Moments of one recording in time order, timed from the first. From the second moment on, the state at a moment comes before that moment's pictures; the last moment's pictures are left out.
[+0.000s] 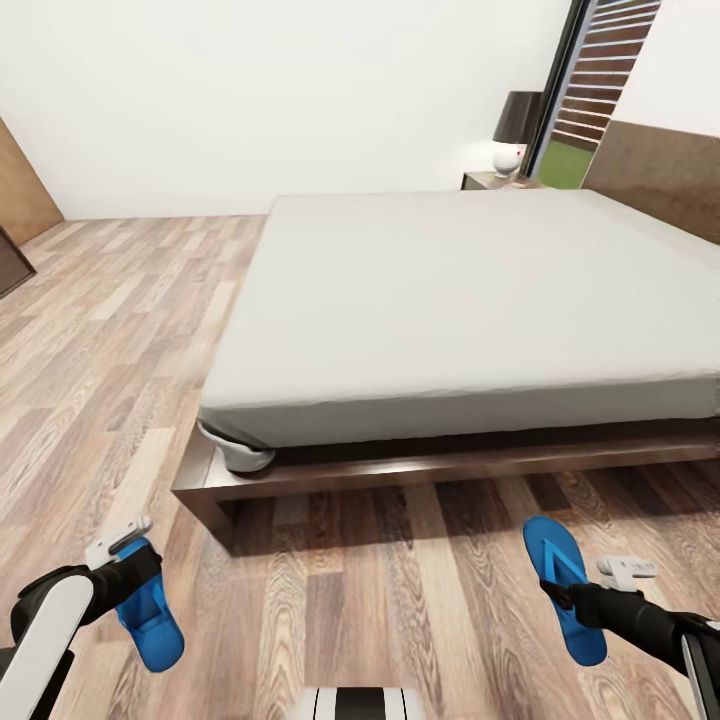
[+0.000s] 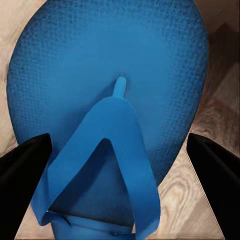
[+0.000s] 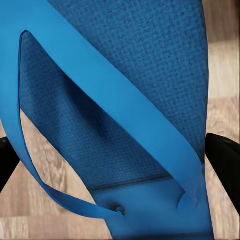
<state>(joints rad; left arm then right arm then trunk) -0.22 0.22 0.15 -1.59 1.02 0.79 0.79 -0.14 -0.09 -0.50 -1.61 0.28 0.82 0.76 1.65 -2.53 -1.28</state>
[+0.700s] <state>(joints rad) -0.22 0.22 0.14 -1.58 1.02 0.79 0.79 -0.14 -0.09 -0.49 -1.61 0.29 0.81 0.76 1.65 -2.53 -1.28</state>
